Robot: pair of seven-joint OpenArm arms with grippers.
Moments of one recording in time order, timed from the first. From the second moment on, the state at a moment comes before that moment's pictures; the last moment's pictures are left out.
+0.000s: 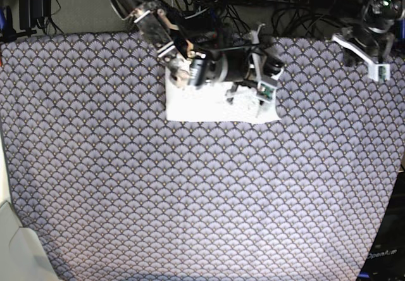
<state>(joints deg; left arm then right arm) 35.6 -15.0 -27.3 113.7 -27.7 -11.0 44.4 0.6 -2.8 -34.2 87.1 15.7 39.2 -43.8</state>
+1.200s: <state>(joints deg) 29.0 -15.4 -3.4 103.9 -26.4 -15.5 44.4 -11.9 11.1 -9.7 101.4 16.5 39.7 -45.0</state>
